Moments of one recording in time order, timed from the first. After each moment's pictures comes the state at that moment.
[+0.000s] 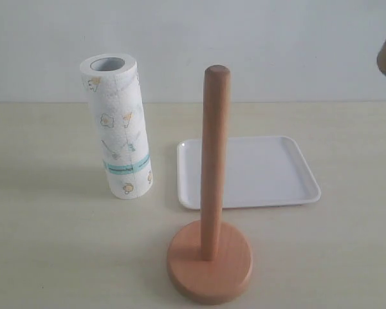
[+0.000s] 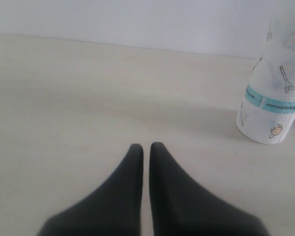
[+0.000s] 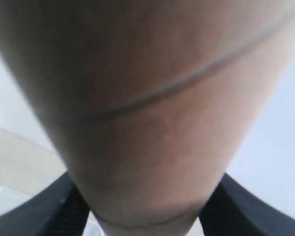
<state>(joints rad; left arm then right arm) 0.06 0.00 0.00 -0.05 0.36 -0.05 0.66 0.78 -0.74 1.74 -0.46 -2.11</state>
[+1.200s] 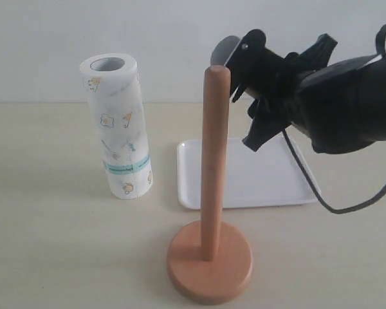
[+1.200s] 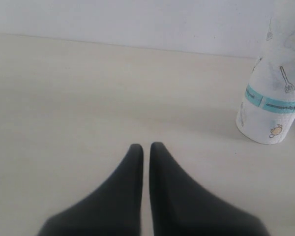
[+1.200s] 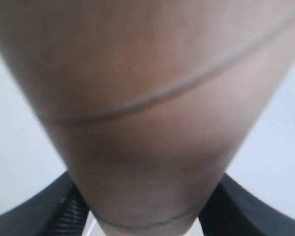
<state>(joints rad) 0.06 0.00 0.00 -0.05 0.36 -0.05 0.66 1.67 -1.00 1.46 -0.53 -2.12</state>
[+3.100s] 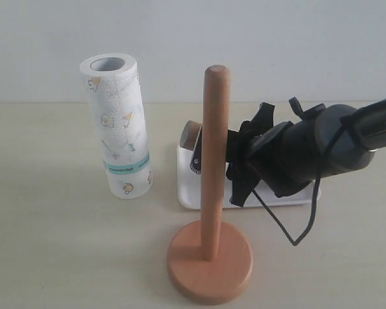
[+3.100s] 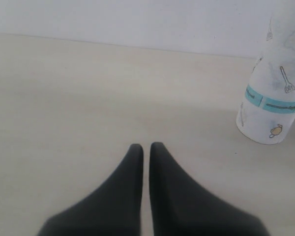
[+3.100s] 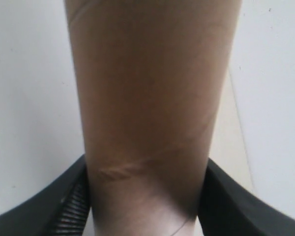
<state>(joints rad) 0.06 0.00 0.00 -0.05 0.36 -0.05 0.66 1.98 -1.05 1.29 -0.44 -2.12</state>
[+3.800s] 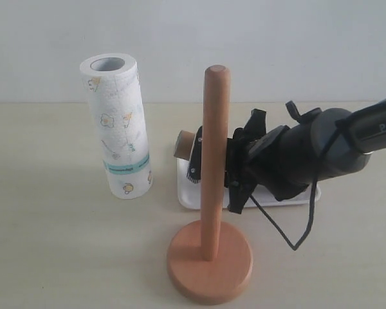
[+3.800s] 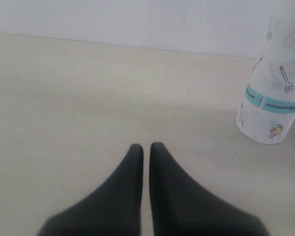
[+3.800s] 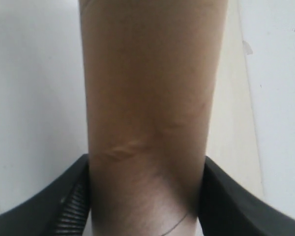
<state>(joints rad) 0.06 0.00 0.00 -0.05 0.36 -0.05 0.66 2.00 -1.05 1.24 -0.38 -2.12</state>
